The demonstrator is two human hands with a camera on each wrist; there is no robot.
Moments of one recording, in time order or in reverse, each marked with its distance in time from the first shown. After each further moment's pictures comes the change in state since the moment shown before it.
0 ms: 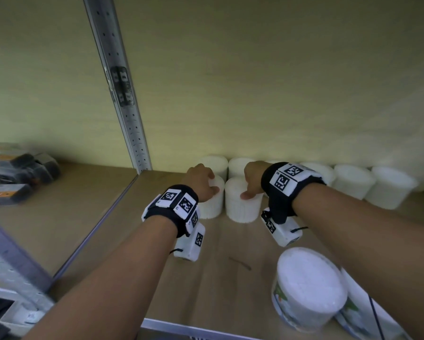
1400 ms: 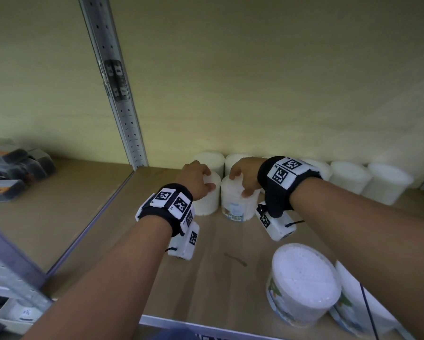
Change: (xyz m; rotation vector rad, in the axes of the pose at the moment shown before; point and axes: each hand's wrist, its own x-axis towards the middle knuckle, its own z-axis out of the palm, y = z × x) left_hand 0.002 -0.005 0.007 -0.046 0.060 0.013; right_hand -0.017 0.004 -0.005 0.014 0.033 -0.174
